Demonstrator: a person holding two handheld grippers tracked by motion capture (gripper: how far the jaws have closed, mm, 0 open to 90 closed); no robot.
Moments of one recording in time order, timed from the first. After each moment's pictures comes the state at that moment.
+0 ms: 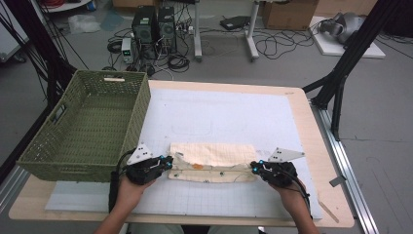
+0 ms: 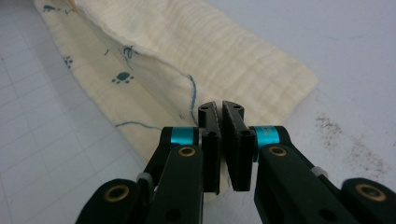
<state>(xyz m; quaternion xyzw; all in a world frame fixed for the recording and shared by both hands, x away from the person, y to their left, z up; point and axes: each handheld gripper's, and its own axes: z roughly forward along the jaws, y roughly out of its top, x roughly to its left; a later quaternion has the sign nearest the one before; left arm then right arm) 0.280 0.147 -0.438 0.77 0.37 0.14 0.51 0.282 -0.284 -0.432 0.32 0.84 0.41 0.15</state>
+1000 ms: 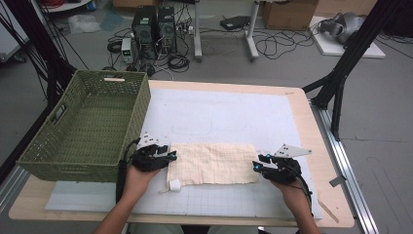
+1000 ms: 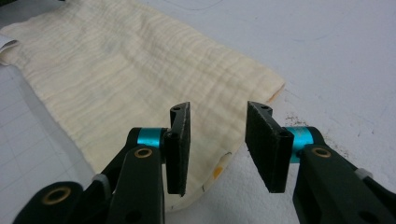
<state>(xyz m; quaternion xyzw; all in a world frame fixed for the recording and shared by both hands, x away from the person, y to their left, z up) 0.320 0.133 -0.443 0.76 0.45 0.14 0.46 0.289 -0.296 -0.428 0.37 0.81 0.43 0.16</state>
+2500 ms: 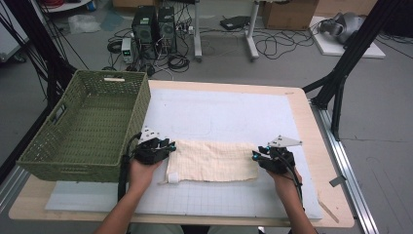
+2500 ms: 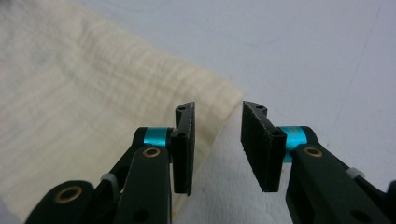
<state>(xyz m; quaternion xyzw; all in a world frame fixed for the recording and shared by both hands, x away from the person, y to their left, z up) 0.339 0.130 -0.437 0.73 0.45 0.17 0.48 0.317 -0.283 -0.426 0.42 0.79 0.39 0.21</state>
